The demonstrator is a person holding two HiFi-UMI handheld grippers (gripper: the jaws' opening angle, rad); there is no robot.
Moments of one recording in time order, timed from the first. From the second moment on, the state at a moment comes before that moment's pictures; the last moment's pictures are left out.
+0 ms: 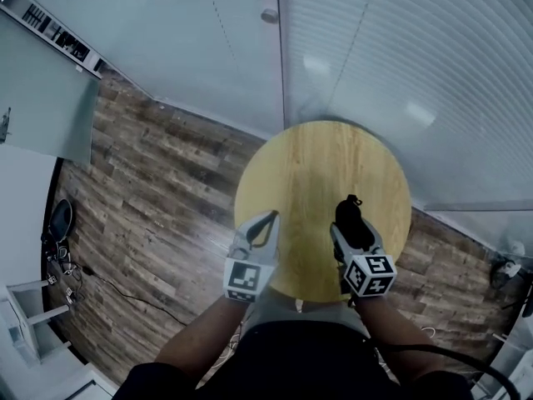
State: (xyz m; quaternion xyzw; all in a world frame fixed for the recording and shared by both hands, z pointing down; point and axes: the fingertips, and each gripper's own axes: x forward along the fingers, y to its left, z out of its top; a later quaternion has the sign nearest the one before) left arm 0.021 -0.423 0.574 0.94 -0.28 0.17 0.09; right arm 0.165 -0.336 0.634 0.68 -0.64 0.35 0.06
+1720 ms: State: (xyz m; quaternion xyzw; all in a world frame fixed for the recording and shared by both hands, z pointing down) left arm 0.074 -0.366 0.399 0.97 -0.22 0.09 -0.04; right arm 0.232 -0.258 0.427 0.75 -0.65 0.14 0.00
